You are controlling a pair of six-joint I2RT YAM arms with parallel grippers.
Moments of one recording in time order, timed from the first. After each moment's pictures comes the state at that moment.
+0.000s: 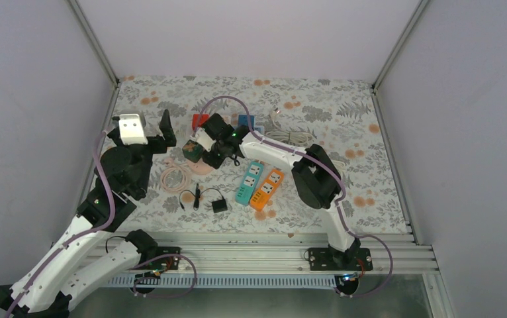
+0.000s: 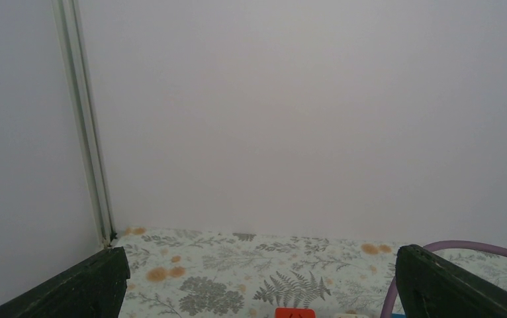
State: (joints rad) left arm -0.64 0.65 0.87 -0.15 -0.66 -0.06; right arm 0.89 2.16 1.76 -0.60 -0.11 -0.15
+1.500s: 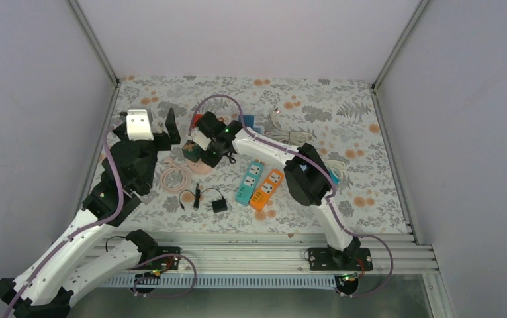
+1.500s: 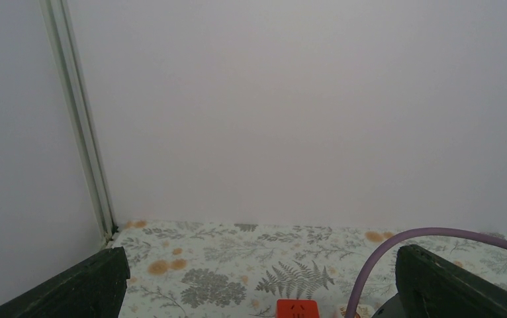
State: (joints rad) left arm -0.64 0.70 0.89 -0.16 -0.66 -0.06; right arm 0.90 2.28 1.94 -0.76 -0.08 -0.14
